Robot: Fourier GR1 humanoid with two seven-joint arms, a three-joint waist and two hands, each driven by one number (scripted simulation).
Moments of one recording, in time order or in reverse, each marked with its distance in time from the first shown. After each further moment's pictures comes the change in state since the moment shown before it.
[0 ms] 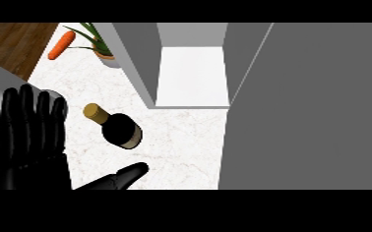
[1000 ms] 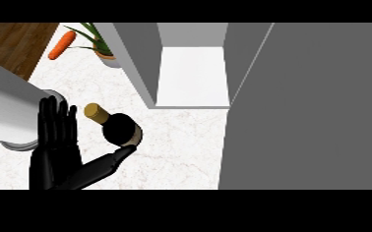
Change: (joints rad) left arm 0.174 -0.050 0.214 0.329 0.444 -0.208 -0.559; right arm -0.032 0.003 -0.022 -0.008 0.007 0.016 0.042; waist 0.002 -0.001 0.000
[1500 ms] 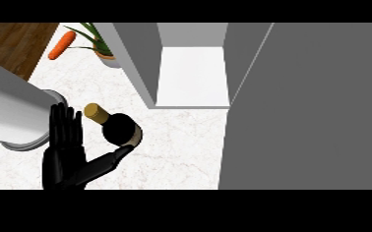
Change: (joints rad) left arm 0.016 -0.034 0.094 0.190 0.112 -0.127 -0.179; right arm 0.010 0.019 0.006 0.001 0.006 0.002 -0.007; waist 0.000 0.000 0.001
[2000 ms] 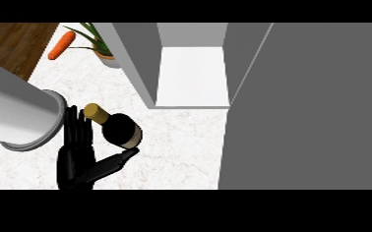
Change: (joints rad) left arm -0.024 -0.017 0.032 0.172 0.058 -0.101 -0.139; right arm -0.028 -0.012 -0.025 -0.005 -0.001 0.004 0.038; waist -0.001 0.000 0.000
